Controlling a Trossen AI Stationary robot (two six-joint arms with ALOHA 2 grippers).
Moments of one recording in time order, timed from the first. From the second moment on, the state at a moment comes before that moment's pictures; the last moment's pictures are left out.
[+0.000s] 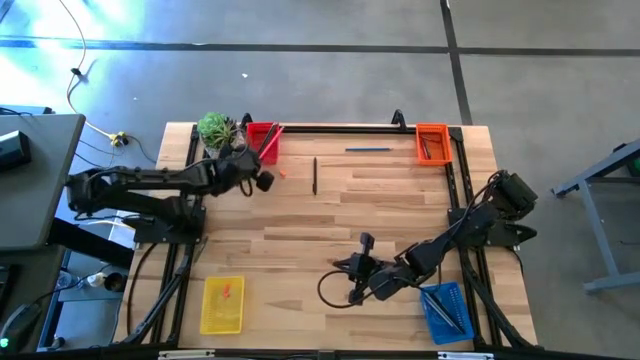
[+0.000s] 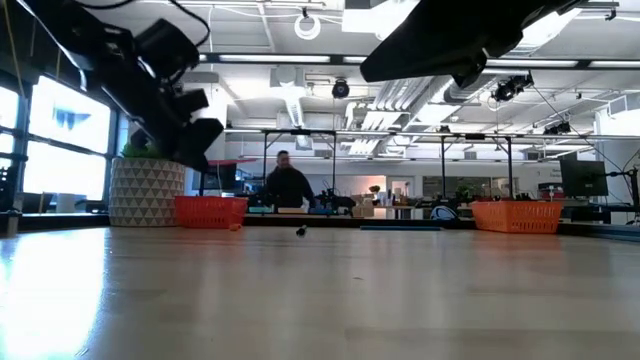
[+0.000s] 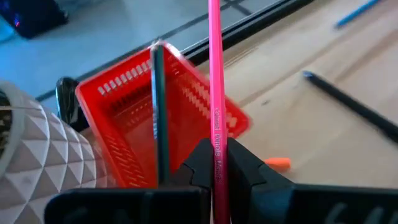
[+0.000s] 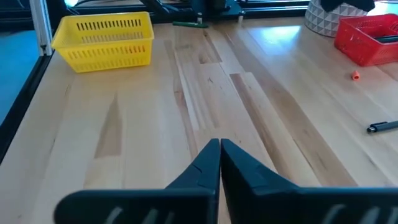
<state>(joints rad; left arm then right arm) 0.52 1.14 0.44 -0.02 -0.54 -0.27 0.58 1.71 0.96 0.15 0.69 0.39</state>
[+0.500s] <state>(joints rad) 0.70 1.35 0.44 0.27 -0.49 -0.25 0.58 1.71 0.96 0.15 0.68 0.38</state>
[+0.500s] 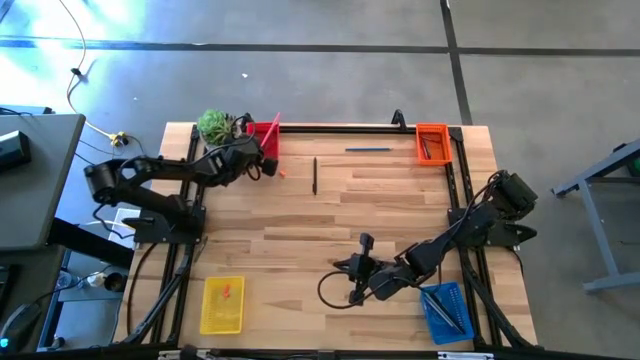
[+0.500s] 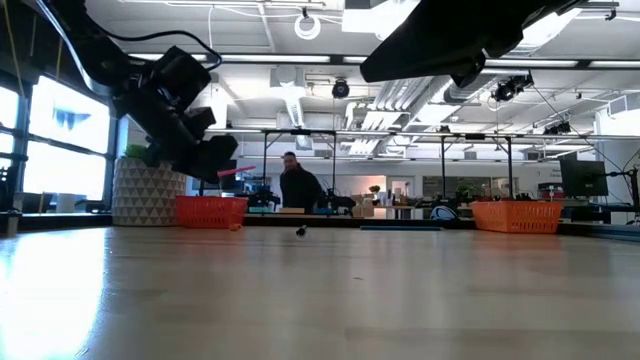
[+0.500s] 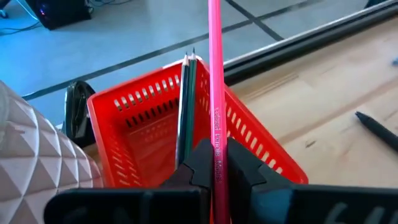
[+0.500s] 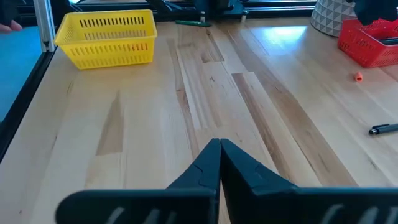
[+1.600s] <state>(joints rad) 0.68 1.36 0.44 0.23 -0.52 -0.16 0.58 1.71 0.96 0.15 0.65 0.36</state>
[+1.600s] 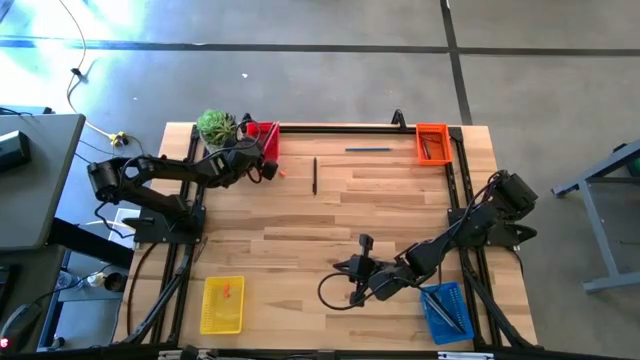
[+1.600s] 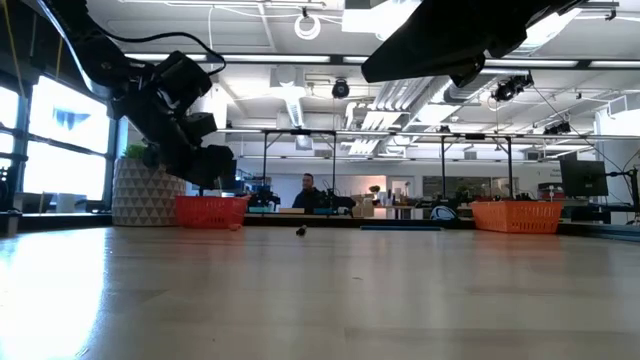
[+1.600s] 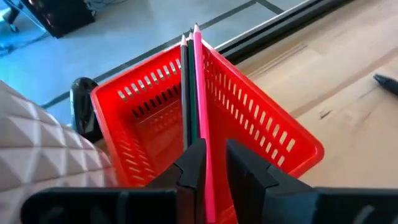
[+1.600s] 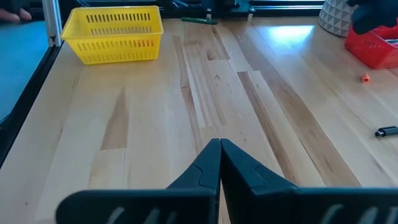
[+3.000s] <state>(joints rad) -0.15 1.07 0.17 0.66 -0.04 0.03 0.54 1.44 0.96 -1.09 0.43 0.89</state>
